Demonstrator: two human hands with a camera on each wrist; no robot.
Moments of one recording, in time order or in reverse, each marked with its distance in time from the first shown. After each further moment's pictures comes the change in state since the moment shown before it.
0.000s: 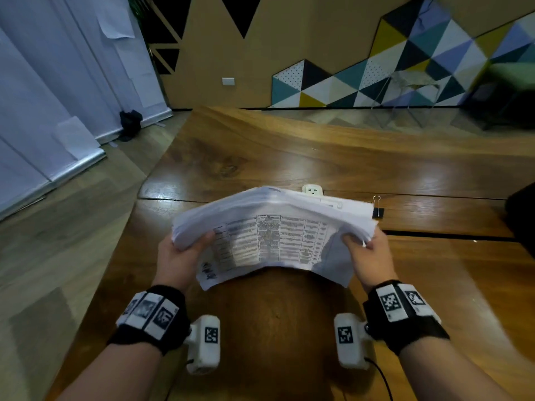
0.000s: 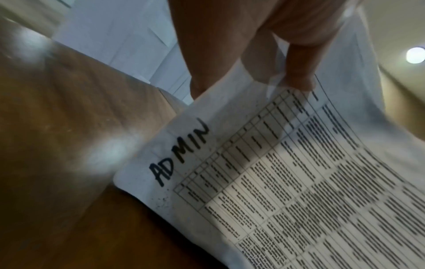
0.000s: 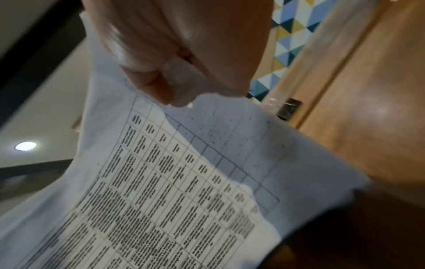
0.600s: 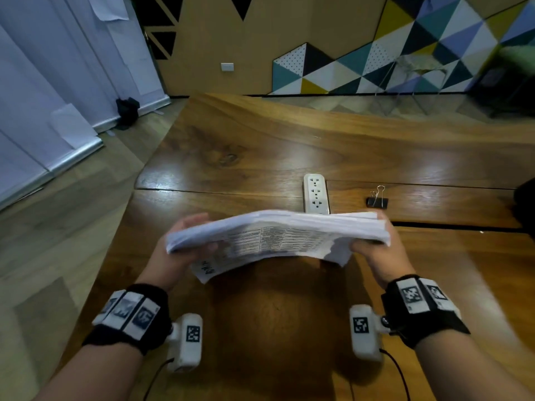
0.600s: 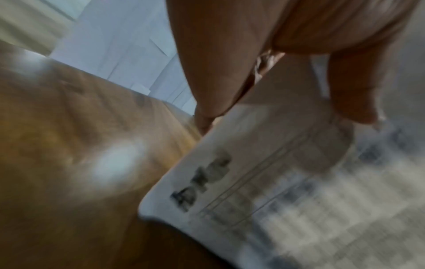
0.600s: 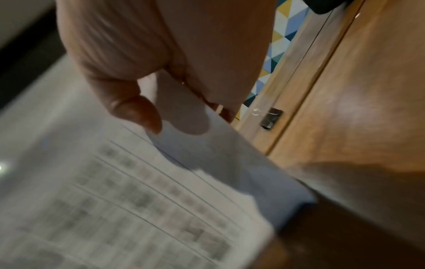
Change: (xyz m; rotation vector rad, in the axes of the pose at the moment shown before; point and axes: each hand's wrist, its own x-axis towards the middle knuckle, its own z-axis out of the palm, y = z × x) left_hand 0.014 -0.018 -0.027 -0.027 -0.319 -0.080; right_hand 0.005 0.011 -0.021 0.065 -0.128 0.043
